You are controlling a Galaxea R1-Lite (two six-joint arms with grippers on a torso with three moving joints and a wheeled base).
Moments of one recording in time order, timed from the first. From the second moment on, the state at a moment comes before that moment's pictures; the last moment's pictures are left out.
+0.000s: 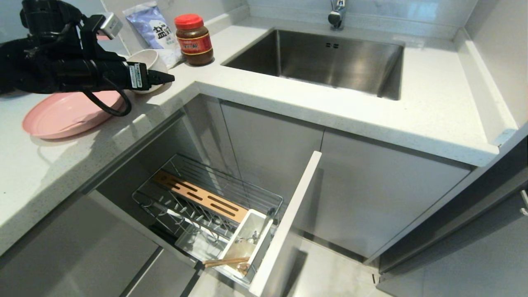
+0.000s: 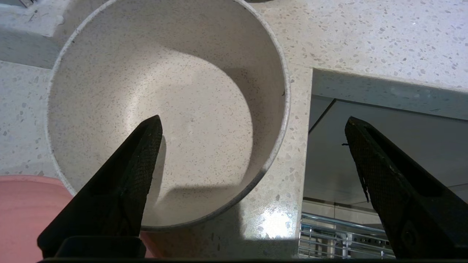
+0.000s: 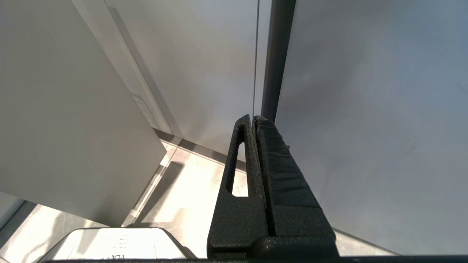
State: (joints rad) left arm 0.01 1.92 -1.96 0.20 -0.26 0.18; right arm 0.00 0.00 0.00 0.00 0.00 0.03
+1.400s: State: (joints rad) left arm -0.01 1.78 -1.95 0.21 -0.25 0.18; right arm 0.00 0.00 0.00 0.00 0.00 0.03
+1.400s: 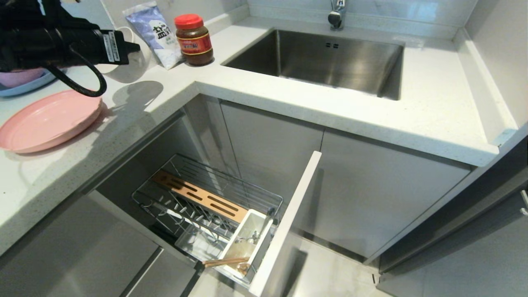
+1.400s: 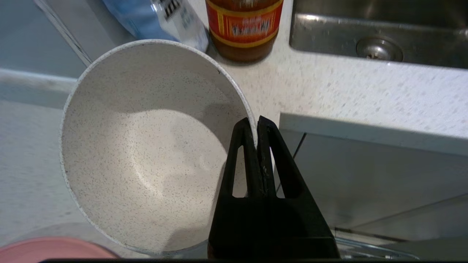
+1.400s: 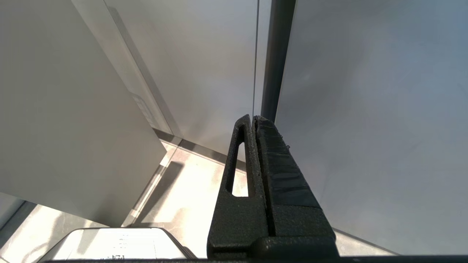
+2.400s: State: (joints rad) left arm -0.64 1.18 -1.44 0.12 0.11 -0.85; right arm 0.00 0.00 0.00 0.00 0.00 0.03
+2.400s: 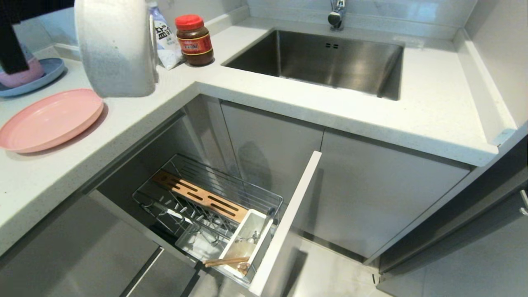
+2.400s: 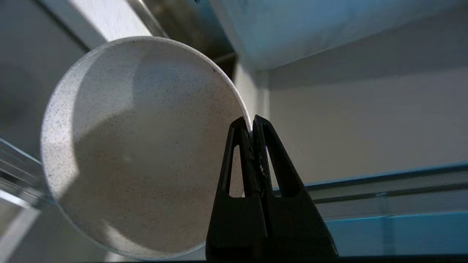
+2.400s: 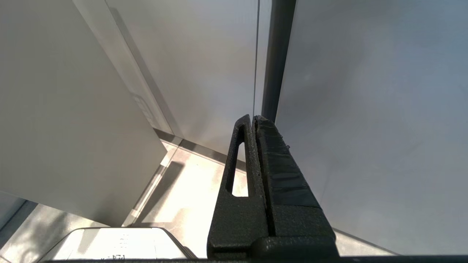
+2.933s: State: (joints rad) left arm -0.53 1.14 -1.09 -0.11 0.17 -1.46; right arm 0.00 0.00 0.00 0.00 0.00 0.03
